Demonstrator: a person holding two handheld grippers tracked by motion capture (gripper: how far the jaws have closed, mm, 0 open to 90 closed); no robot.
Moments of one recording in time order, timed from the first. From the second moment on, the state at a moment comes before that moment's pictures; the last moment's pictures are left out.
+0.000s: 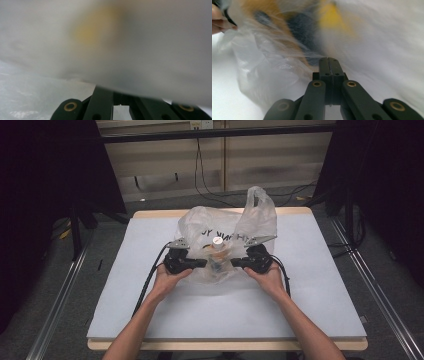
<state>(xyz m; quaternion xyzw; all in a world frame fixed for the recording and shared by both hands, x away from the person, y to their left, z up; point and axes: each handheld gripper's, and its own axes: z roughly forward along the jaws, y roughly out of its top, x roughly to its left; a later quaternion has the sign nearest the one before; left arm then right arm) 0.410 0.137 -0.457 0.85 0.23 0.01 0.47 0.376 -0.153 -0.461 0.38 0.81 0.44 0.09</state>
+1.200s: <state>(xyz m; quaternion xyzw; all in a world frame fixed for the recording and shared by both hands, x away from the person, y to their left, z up) 0.351 0.170 -0.413 0.84 0.17 0.02 0.52 0.333 -0.194 -0.400 0.35 0.78 0.51 0.12</state>
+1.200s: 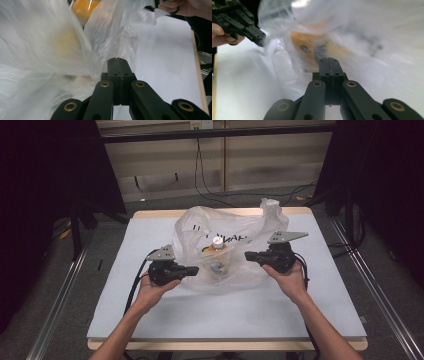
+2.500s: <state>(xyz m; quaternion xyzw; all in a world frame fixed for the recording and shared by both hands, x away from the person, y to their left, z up) 0.435 0.108 -0.420 0.88 0.21 0.06 0.43 0.407 -0.152 -0.406 0.37 0.79 0.46 0.13</state>
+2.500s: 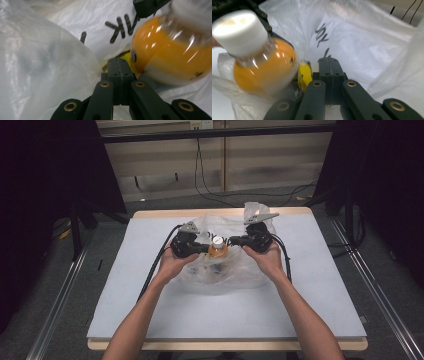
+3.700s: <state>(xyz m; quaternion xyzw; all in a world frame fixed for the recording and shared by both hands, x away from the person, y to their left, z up) 0.428 0.161 -0.460 0.95 0.22 0.10 0.21 0.375 -0.184 -0.461 0.33 0.92 0.21 0.11</state>
